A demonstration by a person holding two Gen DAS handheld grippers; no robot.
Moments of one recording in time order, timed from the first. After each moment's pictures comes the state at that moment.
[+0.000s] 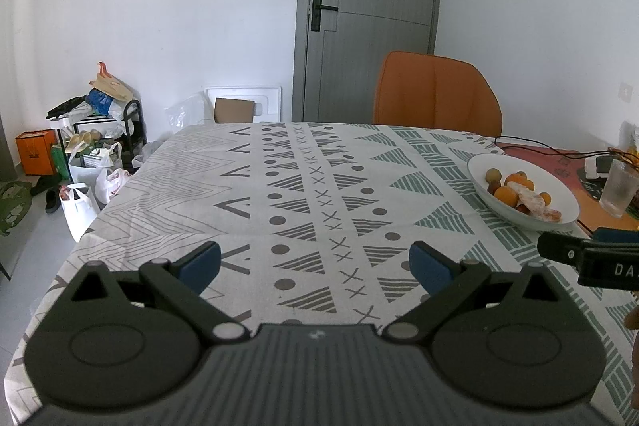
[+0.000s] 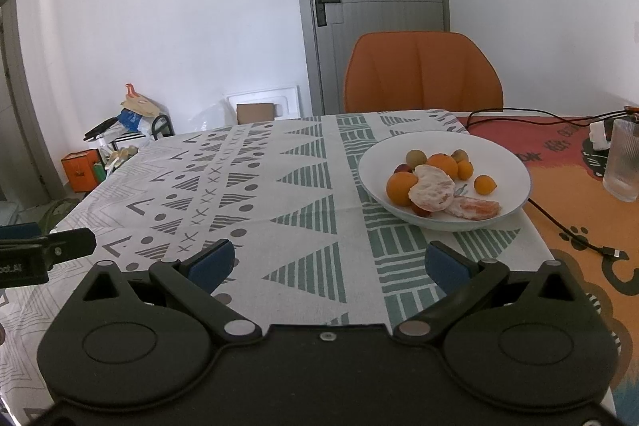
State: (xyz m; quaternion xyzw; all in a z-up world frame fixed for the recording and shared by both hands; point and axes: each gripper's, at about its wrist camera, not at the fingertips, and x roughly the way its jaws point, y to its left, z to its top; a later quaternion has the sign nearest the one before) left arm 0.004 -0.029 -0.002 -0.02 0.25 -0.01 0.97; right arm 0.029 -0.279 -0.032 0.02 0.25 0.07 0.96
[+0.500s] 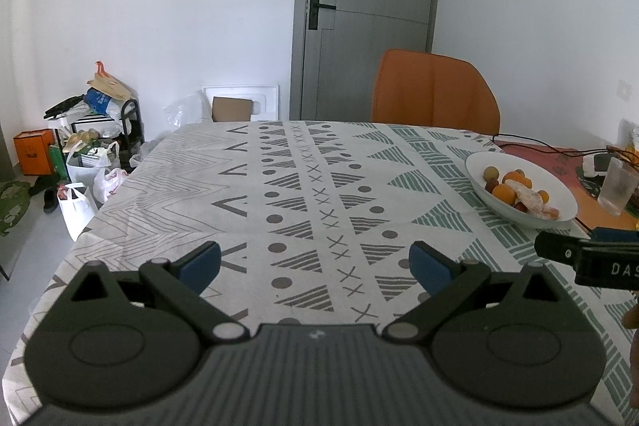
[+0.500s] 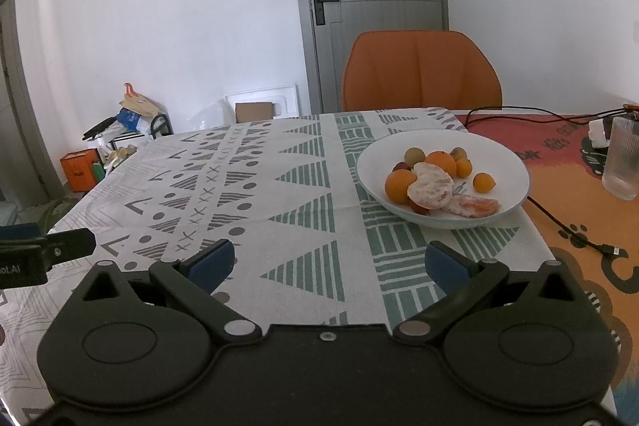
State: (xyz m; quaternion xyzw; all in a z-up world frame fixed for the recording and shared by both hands) left arm 0.004 -0.030 -0.005 -0.02 0.26 -0.02 0.97; right arm 0.030 -0.279 -0.033 0.03 0.25 0.07 0.96
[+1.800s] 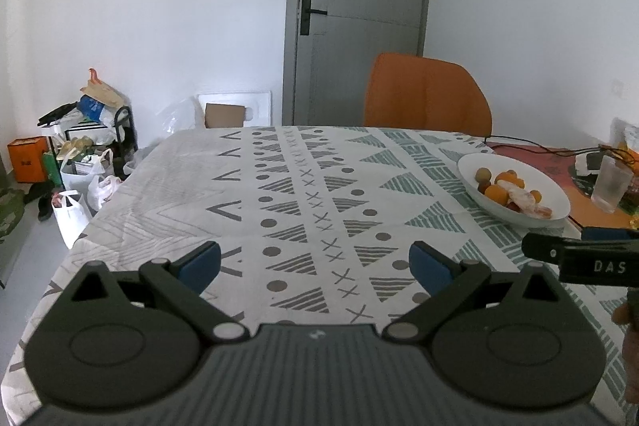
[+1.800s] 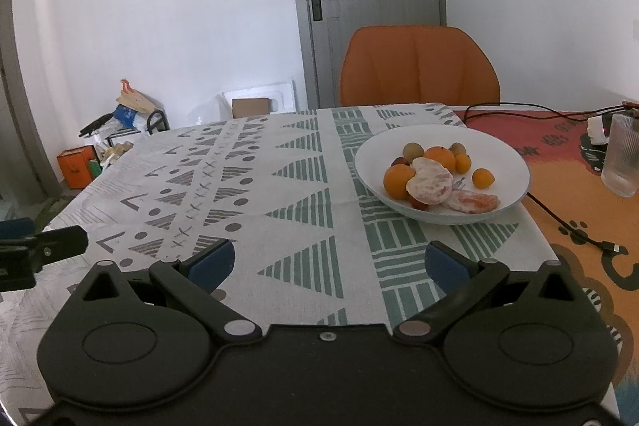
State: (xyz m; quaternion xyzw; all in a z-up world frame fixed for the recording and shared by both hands) left arm 0.003 -0.029 -0.005 -0.02 0.25 -0.03 0.97; right arm 0.033 -0.274 -0.037 0.02 0.26 0.06 0.96
